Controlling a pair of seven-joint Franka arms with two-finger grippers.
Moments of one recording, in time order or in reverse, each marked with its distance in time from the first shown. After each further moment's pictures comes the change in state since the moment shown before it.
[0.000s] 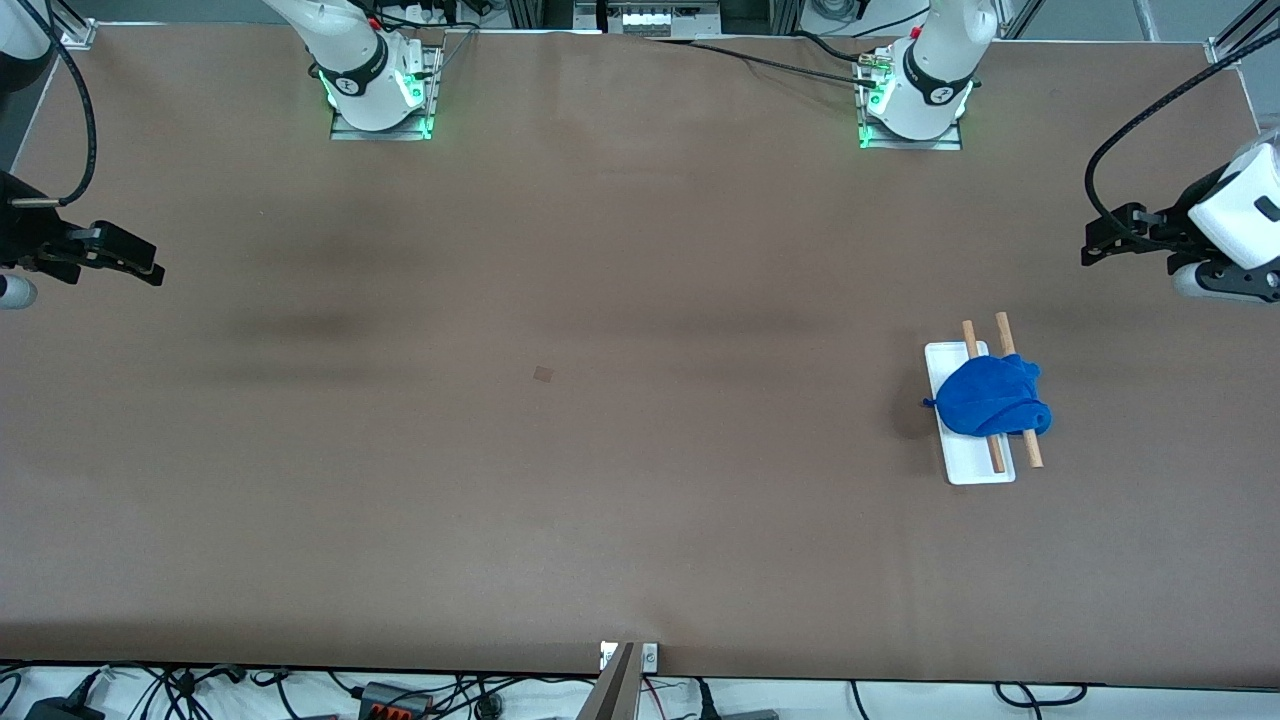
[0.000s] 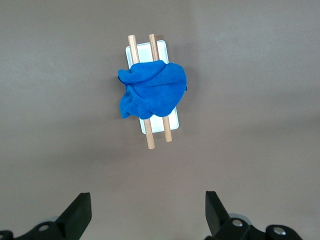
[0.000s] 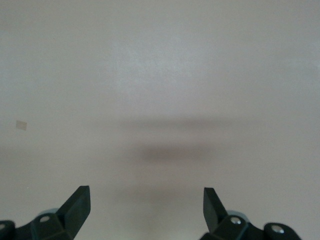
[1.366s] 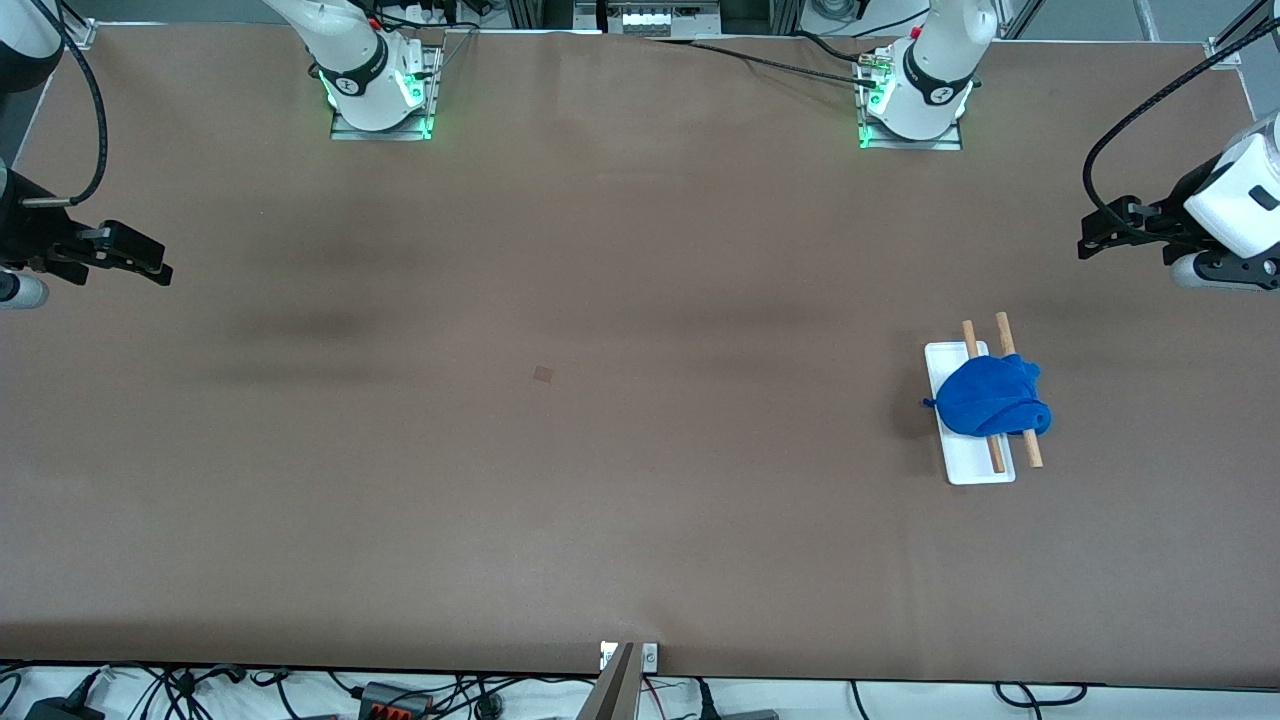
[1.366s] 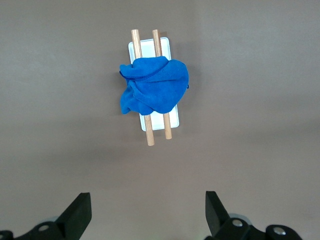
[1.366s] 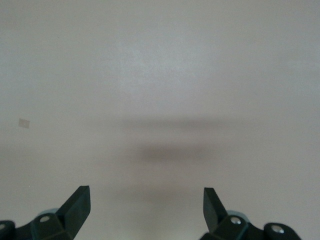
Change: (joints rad) left arm 0.001 -0.032 0.001 -0.046 0.000 0.021 -0.030; right arm 0.000 0.000 0.010 0.000 0.000 -0.001 0.000
